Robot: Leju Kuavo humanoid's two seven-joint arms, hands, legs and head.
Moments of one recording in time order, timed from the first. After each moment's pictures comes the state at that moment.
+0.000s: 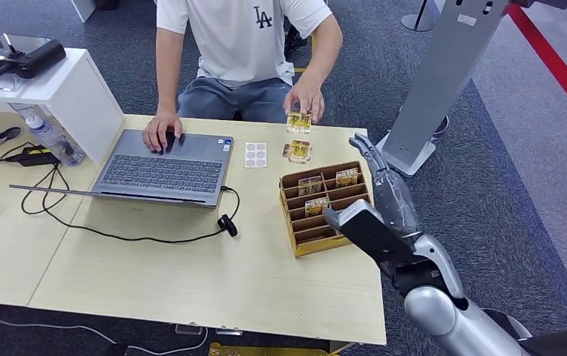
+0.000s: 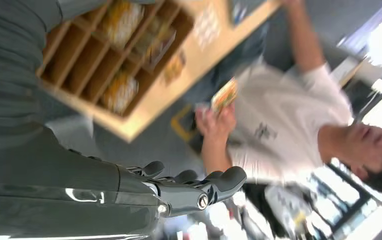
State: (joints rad) left arm -0.09 0.13 -0.96 -0.20 1.18 0.22 -0.16; right arm -0.44 -0.29 0.77 -1.68 0.32 -0.37 0.22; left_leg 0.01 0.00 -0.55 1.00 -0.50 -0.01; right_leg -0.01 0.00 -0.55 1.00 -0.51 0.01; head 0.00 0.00
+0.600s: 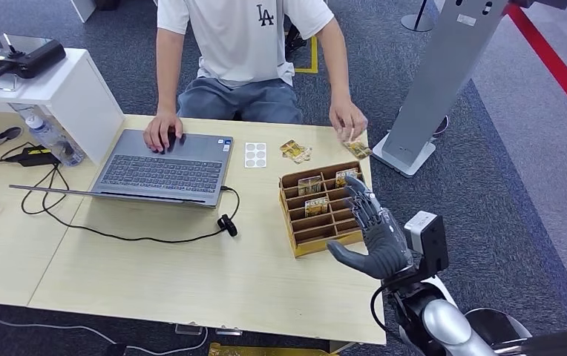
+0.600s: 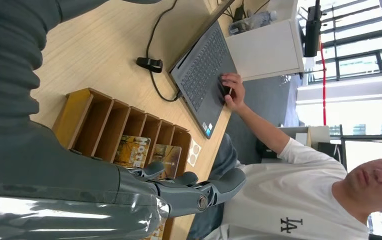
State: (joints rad) left arm -0.09 0.13 -0.96 -0.20 1.20 0.21 -0.17; right arm -0.28 -0.30 0.72 -1.65 -0.40 -0.20 -0.09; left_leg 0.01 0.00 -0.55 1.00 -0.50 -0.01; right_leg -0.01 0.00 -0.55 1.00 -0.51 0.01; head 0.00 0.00
